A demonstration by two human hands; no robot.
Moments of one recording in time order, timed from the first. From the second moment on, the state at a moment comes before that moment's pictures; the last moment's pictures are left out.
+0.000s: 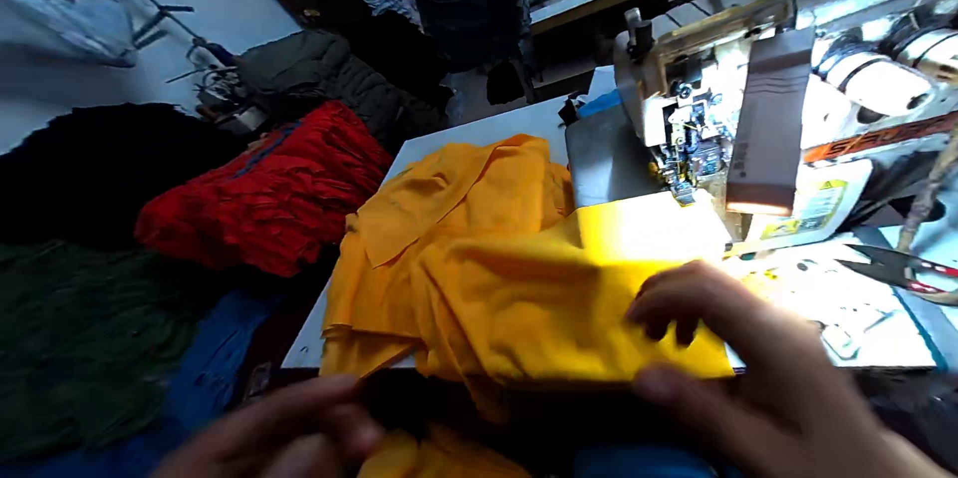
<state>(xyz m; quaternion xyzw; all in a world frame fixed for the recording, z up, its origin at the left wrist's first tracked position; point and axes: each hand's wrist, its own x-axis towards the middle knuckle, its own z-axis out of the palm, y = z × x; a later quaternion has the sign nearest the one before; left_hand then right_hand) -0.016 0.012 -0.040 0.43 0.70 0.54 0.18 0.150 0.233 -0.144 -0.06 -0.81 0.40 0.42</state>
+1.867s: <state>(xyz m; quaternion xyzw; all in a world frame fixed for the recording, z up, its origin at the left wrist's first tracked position) -0.134 -0.063 -0.082 0.47 0.66 0.57 0.14 0.204 0.275 -0.076 -0.21 -0.64 0.58 0.46</state>
